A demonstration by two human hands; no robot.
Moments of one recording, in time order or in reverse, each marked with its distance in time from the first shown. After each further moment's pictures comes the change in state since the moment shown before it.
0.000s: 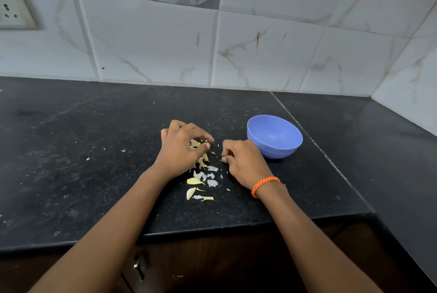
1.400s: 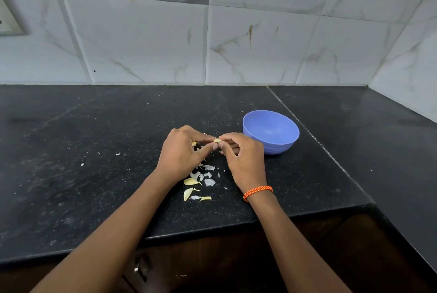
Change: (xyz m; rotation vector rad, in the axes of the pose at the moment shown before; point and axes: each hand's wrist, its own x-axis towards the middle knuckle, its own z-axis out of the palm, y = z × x) left_hand -0.002 0.020 0.003 -0.135 0.005 0.073; right_hand -0.008 0.002 0.021 0.376 0.452 -0.029
